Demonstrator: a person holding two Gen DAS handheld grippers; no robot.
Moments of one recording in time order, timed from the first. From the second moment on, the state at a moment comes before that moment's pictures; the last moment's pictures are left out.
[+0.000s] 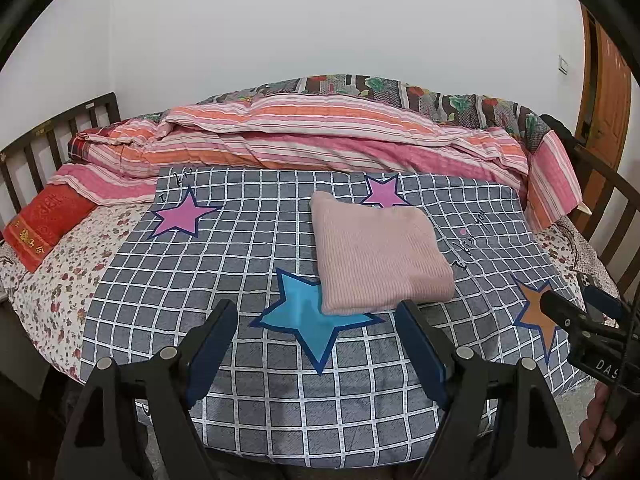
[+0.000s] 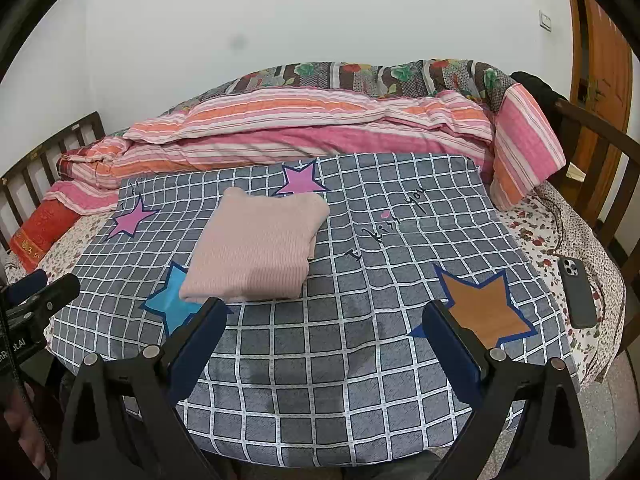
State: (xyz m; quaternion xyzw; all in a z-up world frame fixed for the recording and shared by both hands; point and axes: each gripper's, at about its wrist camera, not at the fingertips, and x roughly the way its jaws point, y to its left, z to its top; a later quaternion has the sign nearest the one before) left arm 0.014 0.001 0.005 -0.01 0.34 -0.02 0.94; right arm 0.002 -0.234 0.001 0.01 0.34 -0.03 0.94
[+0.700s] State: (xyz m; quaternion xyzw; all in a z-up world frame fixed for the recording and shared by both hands) left arm 0.020 0.005 0.011 -0.02 0.33 -0.02 0.94; right arm 0.005 -0.227 0.011 0.01 0.33 -0.03 0.94
